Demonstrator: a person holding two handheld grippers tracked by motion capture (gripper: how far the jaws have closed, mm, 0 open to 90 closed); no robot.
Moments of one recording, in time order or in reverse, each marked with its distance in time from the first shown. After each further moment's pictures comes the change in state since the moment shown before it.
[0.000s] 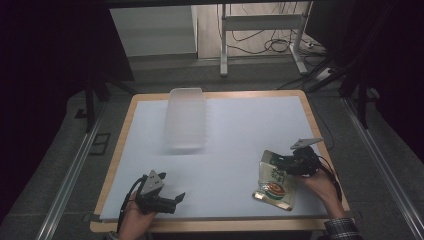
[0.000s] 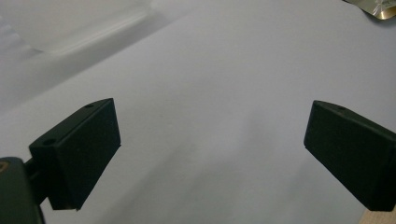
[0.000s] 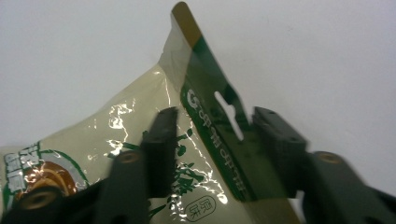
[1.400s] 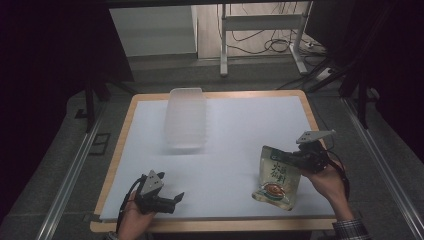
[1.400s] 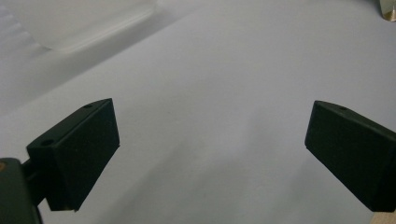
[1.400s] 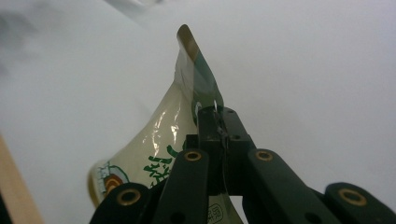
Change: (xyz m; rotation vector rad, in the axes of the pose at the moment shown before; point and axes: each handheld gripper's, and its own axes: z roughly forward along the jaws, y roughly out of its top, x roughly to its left) left arm 0.001 -0.002 0.000 0.005 0.020 0.010; right arm 0.030 0.035 -0.060 -0.091 0.038 -0.065
